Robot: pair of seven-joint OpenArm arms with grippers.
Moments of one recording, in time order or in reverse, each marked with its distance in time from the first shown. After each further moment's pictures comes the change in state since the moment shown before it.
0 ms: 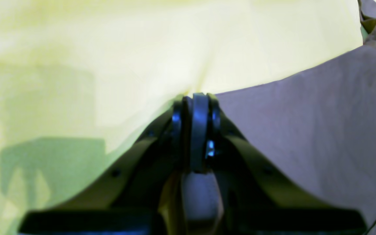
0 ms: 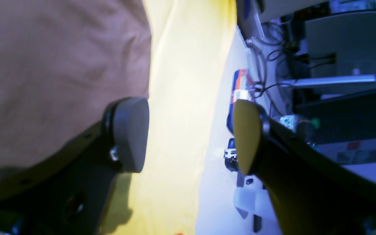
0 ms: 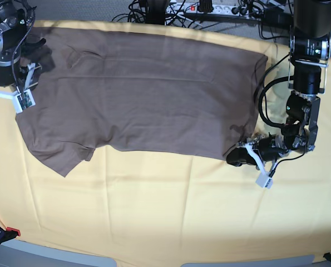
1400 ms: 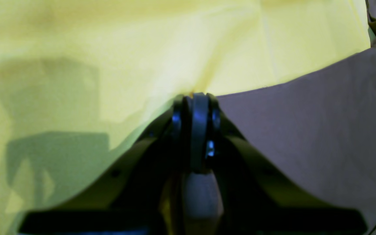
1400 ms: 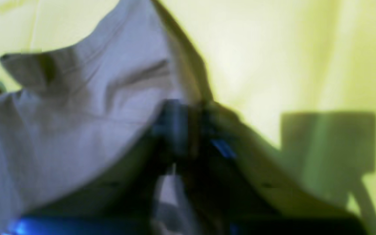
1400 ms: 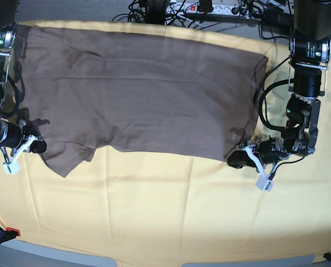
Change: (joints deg) left arm -1.2 0.2 0.3 -0.3 0.5 0.9 0.4; right arm 54.2 -13.9 4.0 -79.1 58.0 48.9 4.2
